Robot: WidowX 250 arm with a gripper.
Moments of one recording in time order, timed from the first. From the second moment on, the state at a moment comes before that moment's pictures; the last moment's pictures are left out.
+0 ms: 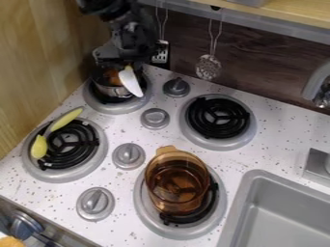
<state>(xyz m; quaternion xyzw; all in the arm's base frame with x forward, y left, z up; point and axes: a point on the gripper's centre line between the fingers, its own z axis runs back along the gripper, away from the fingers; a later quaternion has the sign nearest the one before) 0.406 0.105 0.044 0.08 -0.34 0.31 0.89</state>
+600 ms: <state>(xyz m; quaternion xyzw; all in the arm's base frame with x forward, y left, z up) 0.417 0.131 0.023 0.12 -0.33 0.33 0.88</state>
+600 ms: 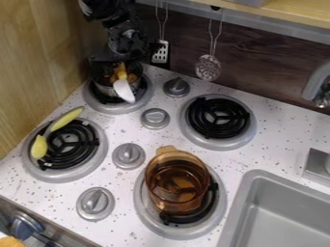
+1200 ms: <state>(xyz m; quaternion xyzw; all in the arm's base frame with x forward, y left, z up) 0.409 0.131 0.034 0.16 -0.30 0.33 0.88</state>
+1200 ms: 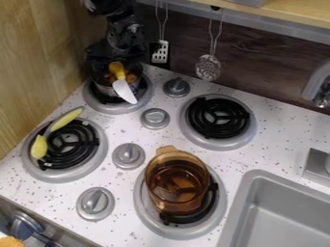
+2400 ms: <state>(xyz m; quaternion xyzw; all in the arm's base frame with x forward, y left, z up) 0.318 0.042 0.053 0.14 -0.23 0.30 0.91</state>
